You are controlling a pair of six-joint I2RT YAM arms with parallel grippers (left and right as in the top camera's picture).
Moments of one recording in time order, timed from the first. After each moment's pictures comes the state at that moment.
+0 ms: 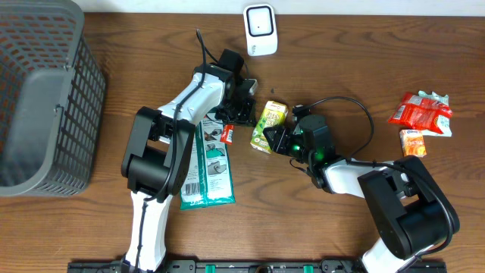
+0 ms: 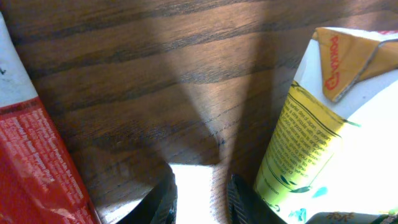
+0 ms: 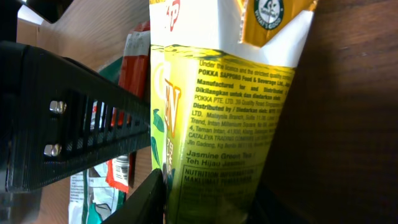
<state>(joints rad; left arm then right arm) -0.38 2.24 1.65 -0.84 0.45 -0.11 0.43 1.81 0.60 0.57 -0.31 0.79</state>
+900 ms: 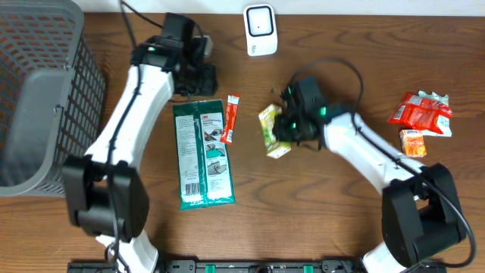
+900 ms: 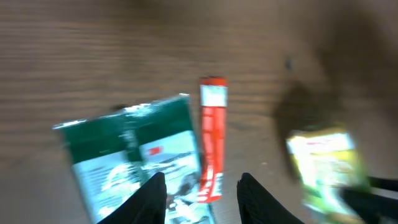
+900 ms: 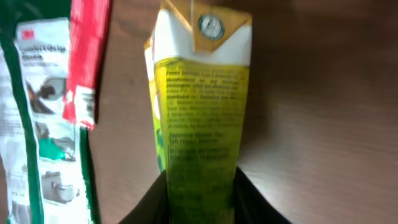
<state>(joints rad) -0.20 1.85 1.65 -0.94 0.23 -0.20 0.43 1.76 1.27 -0.69 -0.19 0.36</state>
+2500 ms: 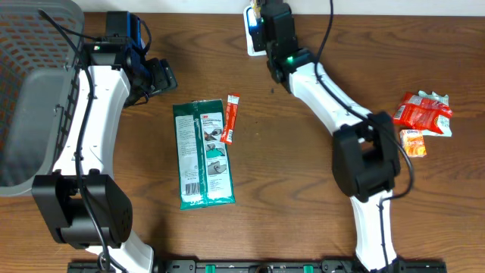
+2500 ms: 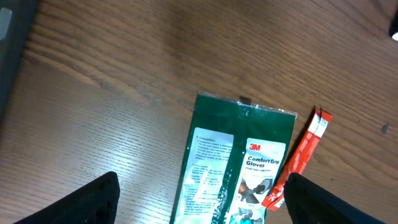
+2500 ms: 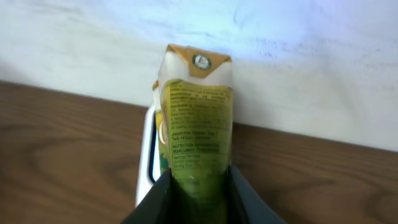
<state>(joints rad) 0.00 1.81 1.65 -1.07 0.06 -0.39 0.44 2.28 1.86 -0.03 0.29 0.06</state>
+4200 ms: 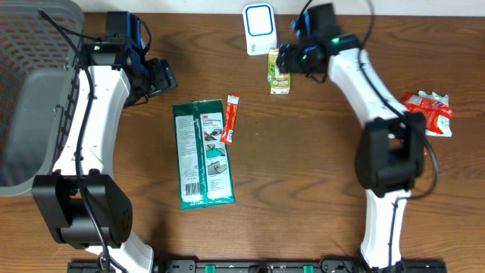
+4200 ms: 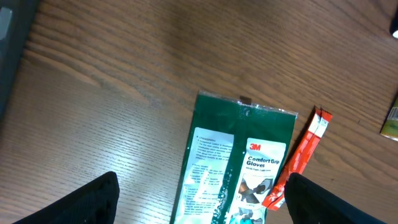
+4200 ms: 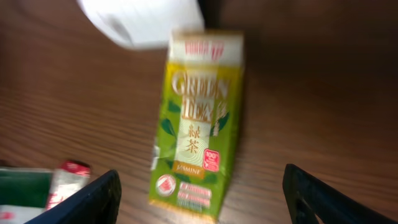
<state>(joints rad) 0.00 1.81 1.65 -1.07 0.06 -0.39 0.25 2.25 1.89 -0.69 -0.20 0.21</state>
